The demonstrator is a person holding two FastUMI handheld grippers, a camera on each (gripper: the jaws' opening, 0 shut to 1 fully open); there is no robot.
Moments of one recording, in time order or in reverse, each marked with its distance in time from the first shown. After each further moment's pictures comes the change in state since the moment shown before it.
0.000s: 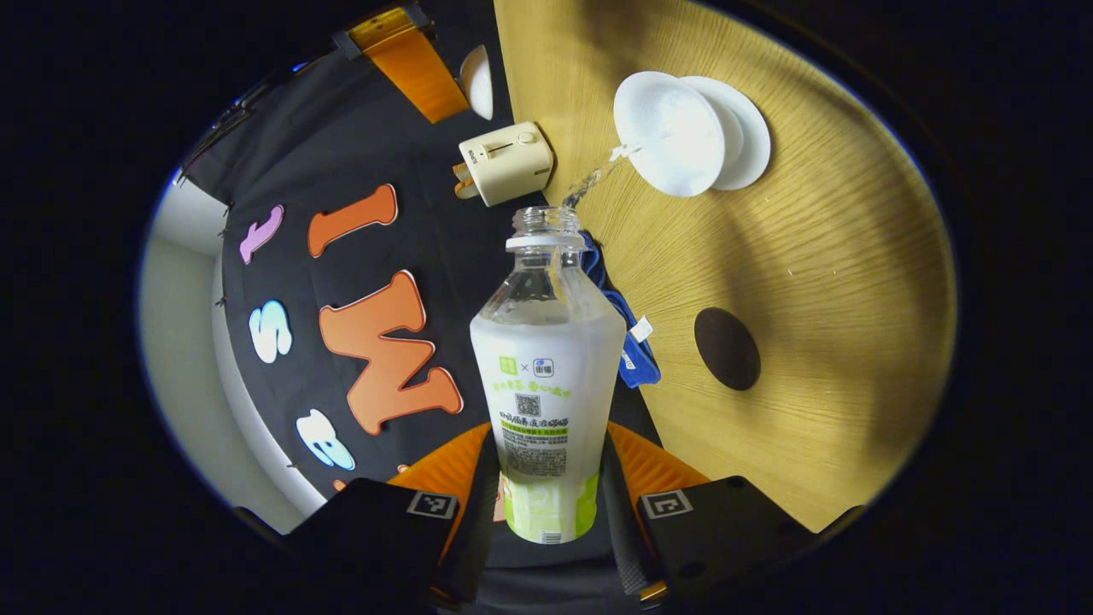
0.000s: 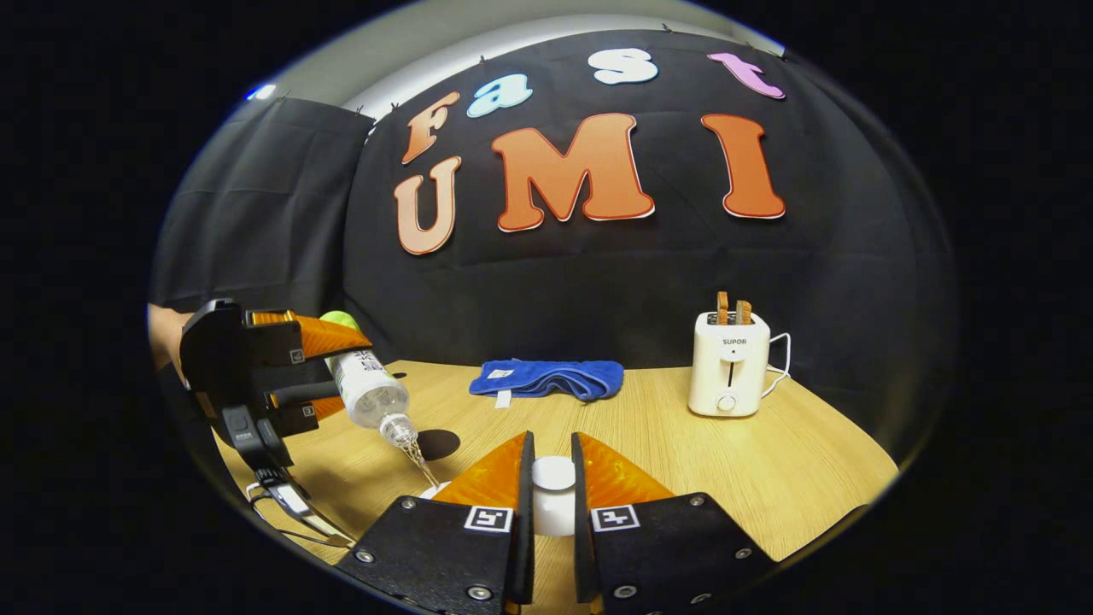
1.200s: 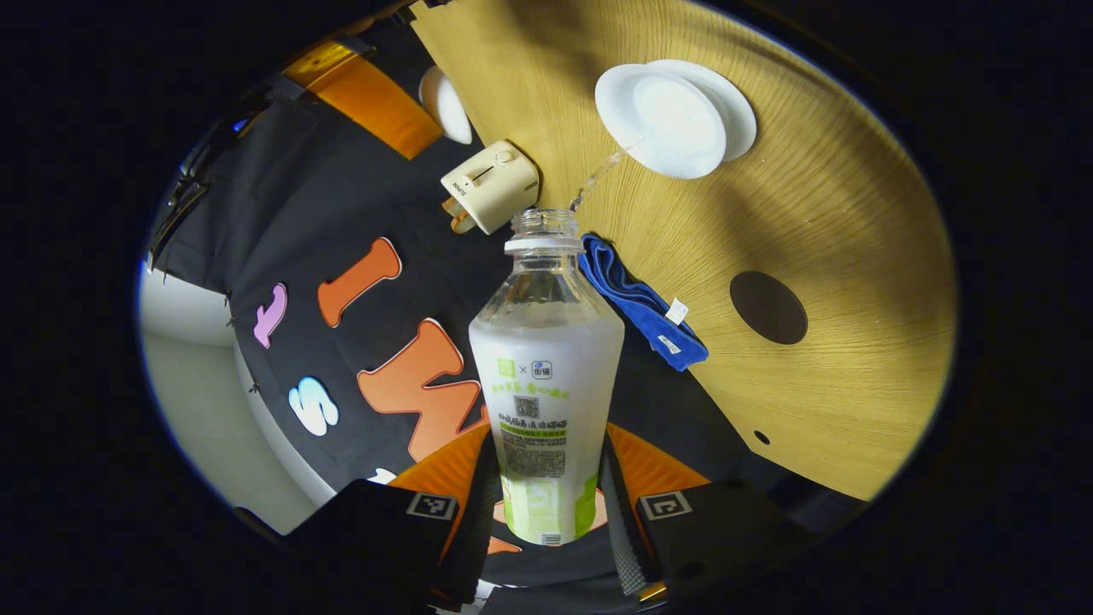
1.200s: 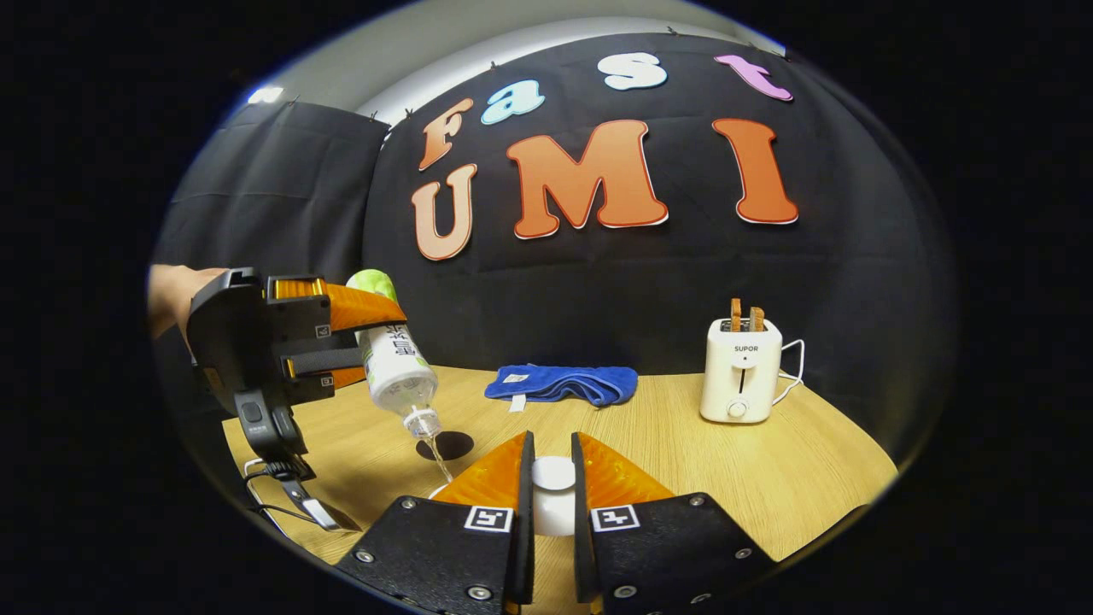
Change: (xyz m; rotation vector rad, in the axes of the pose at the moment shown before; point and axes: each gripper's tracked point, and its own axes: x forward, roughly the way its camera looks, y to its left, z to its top) left arm 0.007 0.041 0.030 0.282 -0.045 0.070; right arm -0.006 0.004 0.004 -0.007 -0.017 0.068
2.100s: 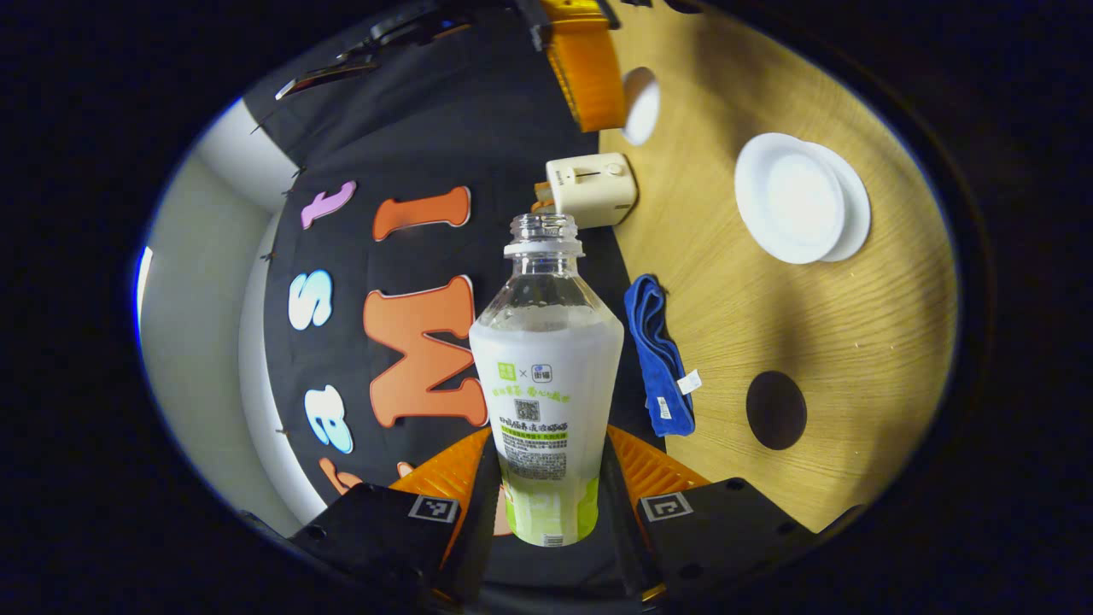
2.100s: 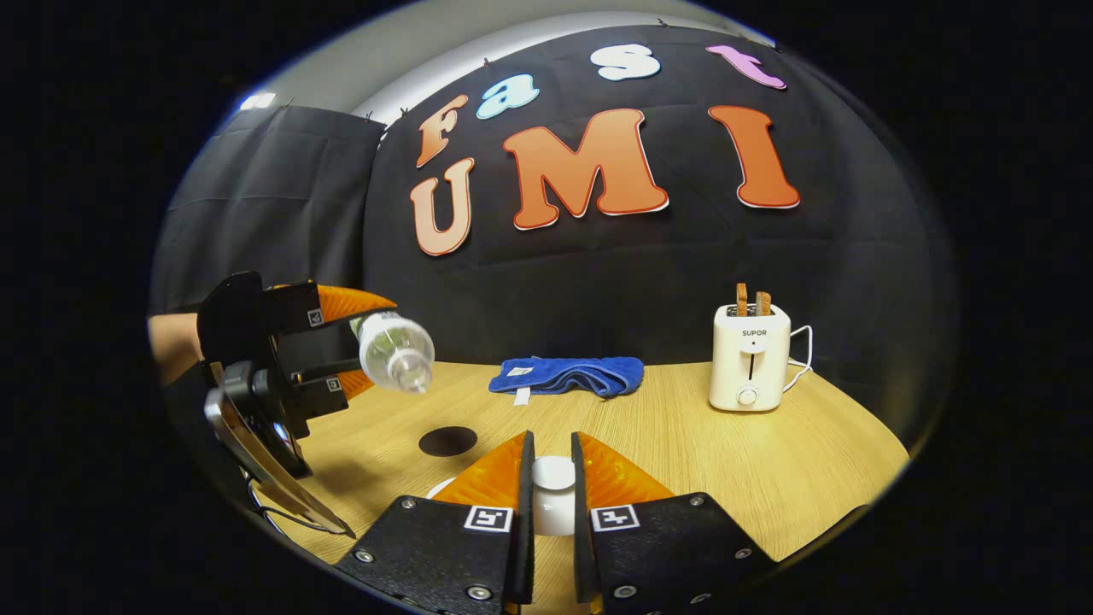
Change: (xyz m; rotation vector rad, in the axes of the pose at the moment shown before) left arm 0.006 0.003 -0.019 -0.582 -0.028 0.130; right arm 0.011 0.003 -0.017 0.040 0.028 0.020
